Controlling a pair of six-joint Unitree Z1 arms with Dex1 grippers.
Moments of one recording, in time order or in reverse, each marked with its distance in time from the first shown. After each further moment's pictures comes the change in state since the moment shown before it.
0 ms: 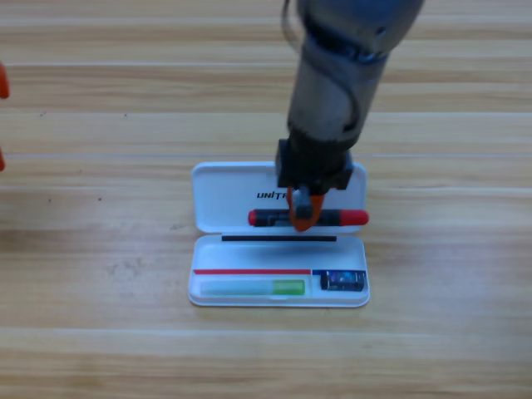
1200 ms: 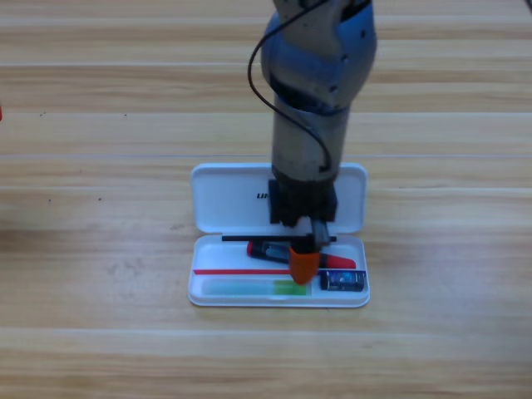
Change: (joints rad) arm 0 0.027 -0.036 0.088 -0.028 -0.044 0.000; arm 1 0.015 0.124 -0.055 0.018 -0.029 0.010
